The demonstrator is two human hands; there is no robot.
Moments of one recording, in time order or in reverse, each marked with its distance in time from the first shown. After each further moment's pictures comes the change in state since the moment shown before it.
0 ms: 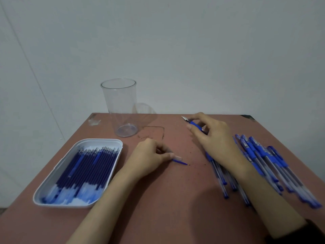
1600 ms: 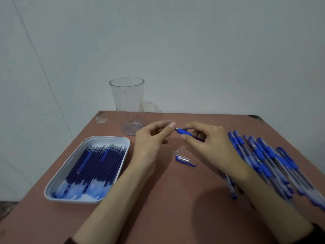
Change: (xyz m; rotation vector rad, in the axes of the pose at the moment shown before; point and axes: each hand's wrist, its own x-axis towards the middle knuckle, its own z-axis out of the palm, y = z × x) left_hand 0.001 0.015 0.000 -0.942 0.337 -0.100; right_hand -0.010 -0.014 0.013 0.090 -0.106 -0.047
